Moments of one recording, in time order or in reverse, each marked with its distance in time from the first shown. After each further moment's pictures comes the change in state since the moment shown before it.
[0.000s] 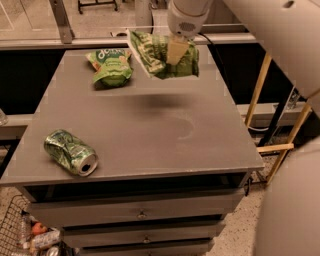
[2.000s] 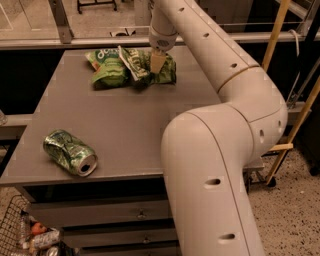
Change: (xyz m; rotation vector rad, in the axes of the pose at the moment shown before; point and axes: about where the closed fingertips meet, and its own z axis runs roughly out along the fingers) arm -0.030 -0.055 0.145 -0.105 -0.017 0.000
